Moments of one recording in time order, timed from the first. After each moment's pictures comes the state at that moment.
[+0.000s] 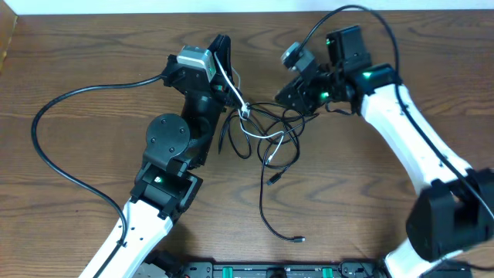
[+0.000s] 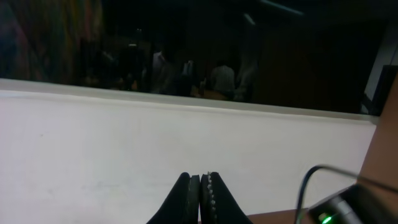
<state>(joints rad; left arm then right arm) -0.51 1.09 0.91 0.41 -0.19 -0.15 0.33 1.80 1.47 -0.69 -0.66 -0.33</state>
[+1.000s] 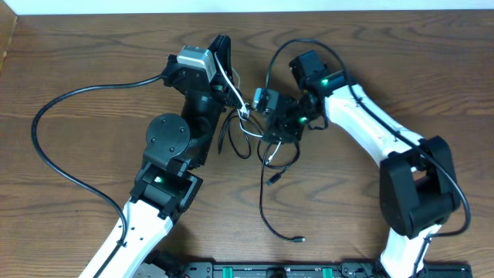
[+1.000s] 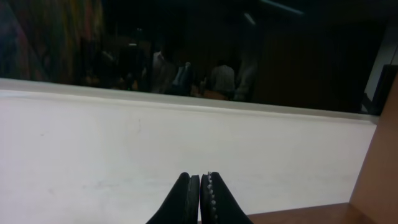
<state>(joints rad) -0.51 1.09 0.91 0.41 -0.19 -0.15 0.45 1.98 1.47 -0.80 -0.64 -0.73</state>
